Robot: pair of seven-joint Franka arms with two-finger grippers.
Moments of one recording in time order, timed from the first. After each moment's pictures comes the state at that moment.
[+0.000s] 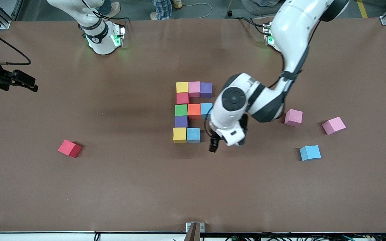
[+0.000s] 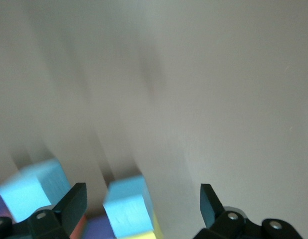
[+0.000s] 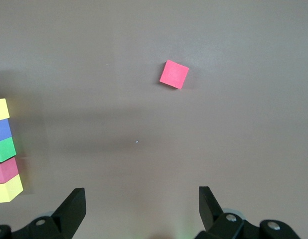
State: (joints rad) left arm -0.39 0.67 -0.24 -1.34 0.11 2.05 -1.86; right arm -0.01 -0.03 -0.01 -1.61 0.00 1.51 0.04
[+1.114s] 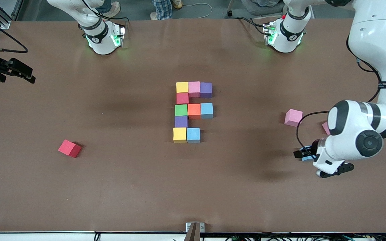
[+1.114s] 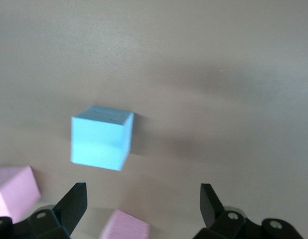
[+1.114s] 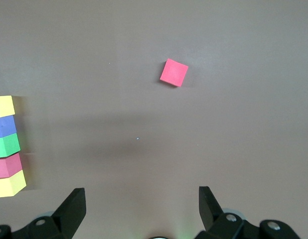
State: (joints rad) left arm 0.12 0.64 -0.23 -1.46 0.15 1.94 -0.31; right arm -0.01 -0.09 -0.01 -1.62 0.00 1.50 0.03
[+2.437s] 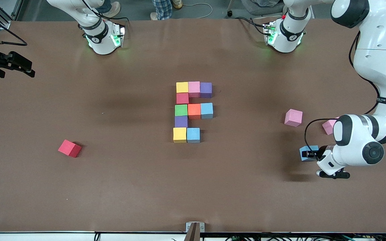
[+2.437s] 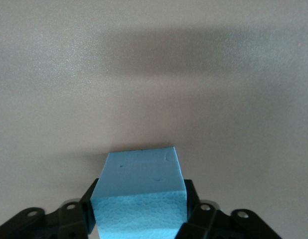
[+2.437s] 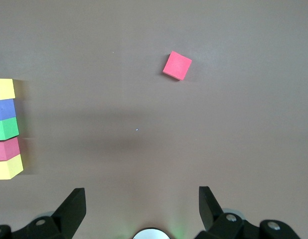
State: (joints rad) left arm 0.21 0.79 -0.24 -1.48 0.15 2.09 -0.04; right arm -0.01 -0.10 -0.01 -1.62 0.00 1.46 -0.02
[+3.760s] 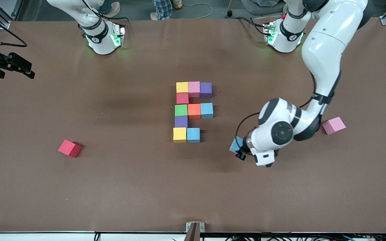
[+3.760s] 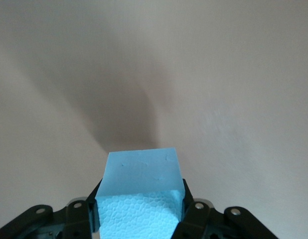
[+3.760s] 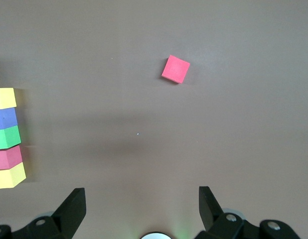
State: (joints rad) left arm -0.13 0.78 -0.41 -1.45 0.11 2.18 -1.62; right arm -0.01 -0.10 0.00 -1.62 0.00 1.47 0.01
